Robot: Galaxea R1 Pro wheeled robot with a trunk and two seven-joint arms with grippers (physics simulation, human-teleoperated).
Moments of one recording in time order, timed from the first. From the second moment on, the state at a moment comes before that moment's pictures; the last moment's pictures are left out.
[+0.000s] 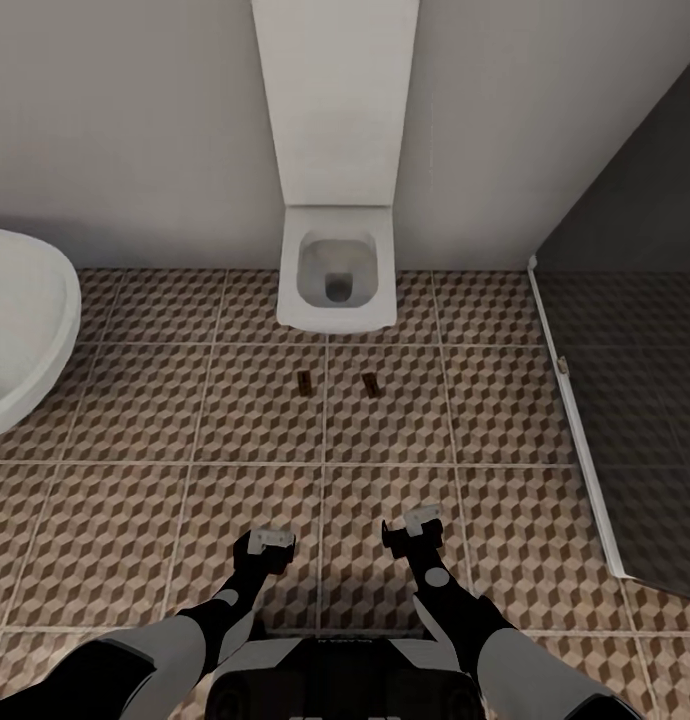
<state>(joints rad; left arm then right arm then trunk) -0.81 -0.11 -0.27 0.07 0.16 -0.51 0.04 -0.69 0.11 0.40 -0.36 -0.06 -0.19 -0.24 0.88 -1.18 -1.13</state>
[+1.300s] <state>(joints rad) -0.81 -0.11 -0.27 0.07 0.16 -0.51 0.04 -0.69 0.10 0.40 -0.36 -0.06 -0.19 -0.24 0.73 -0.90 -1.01</state>
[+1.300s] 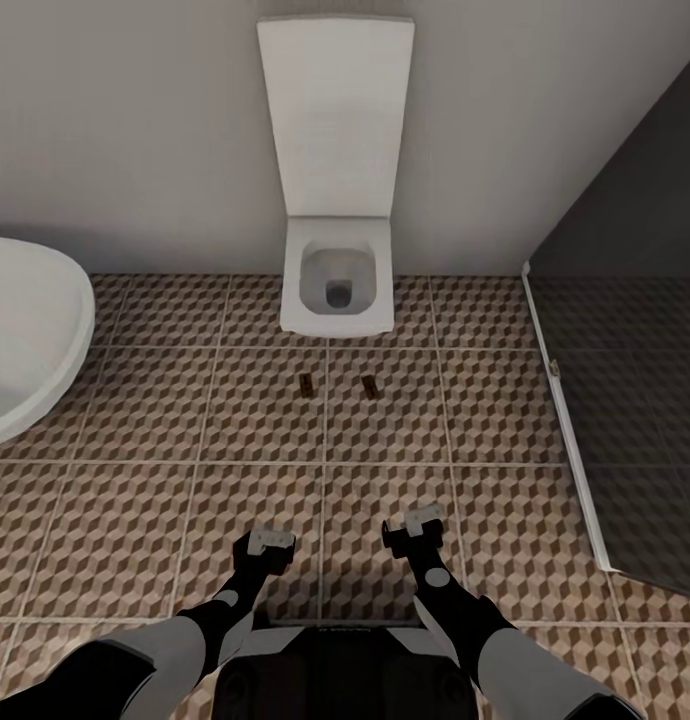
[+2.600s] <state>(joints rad) -0.81 -0.09 -0.27 0.07 0.16 -0.51 0.04 -0.69 0.10 0.40 -0.32 -0.06 -0.25 -0.24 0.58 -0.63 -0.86</state>
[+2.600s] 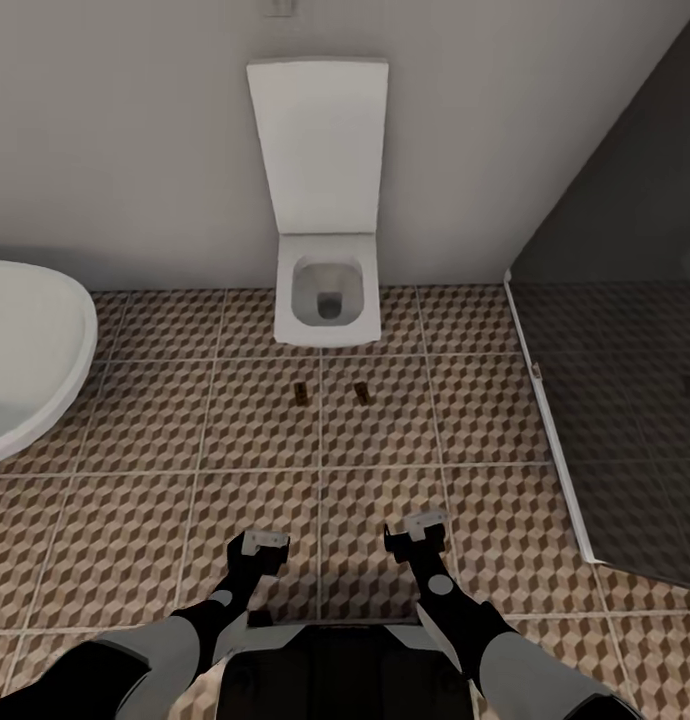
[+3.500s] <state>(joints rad) -0.74 0.04 -0.26 0.07 0.16 -0.52 0.04 -0.68 0.08 0.40 -0.10 -0.06 -0.41 -0.24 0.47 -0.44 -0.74</state>
